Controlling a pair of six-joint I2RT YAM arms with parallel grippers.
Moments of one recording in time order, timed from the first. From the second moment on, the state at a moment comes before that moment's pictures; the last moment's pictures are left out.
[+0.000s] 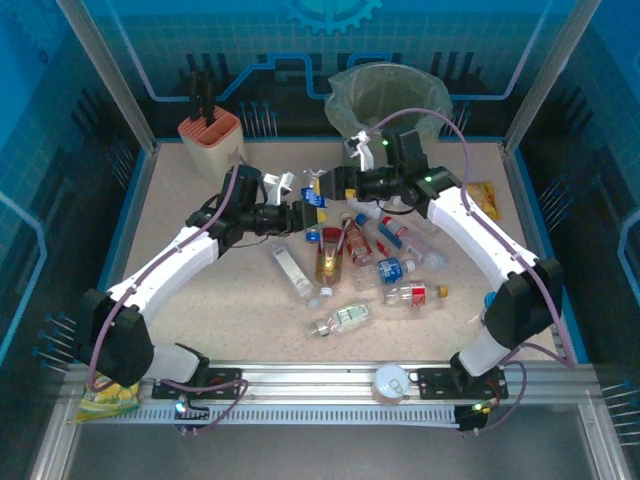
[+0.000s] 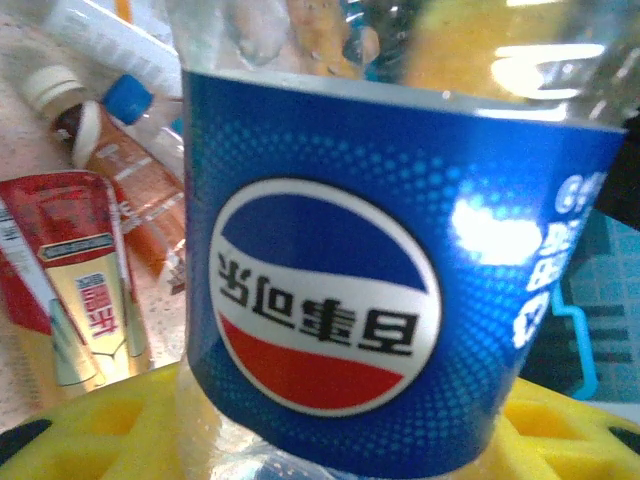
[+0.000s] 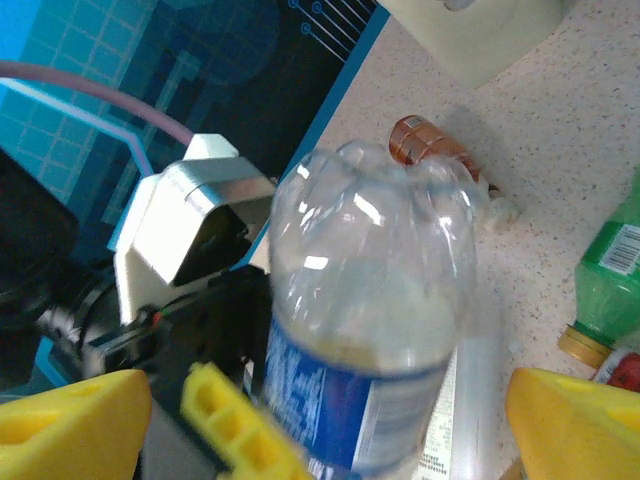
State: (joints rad) left arm -0.39 1.39 1.08 -0.30 0.73 -0.69; right arm 0.46 1.62 1.50 -0.47 -0.74 0.48
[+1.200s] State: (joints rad) left arm -0.40 1.25 0.96 -0.38 0.55 -0.74; right arm 0.26 1.69 1.91 -0.54 -0.47 0.24
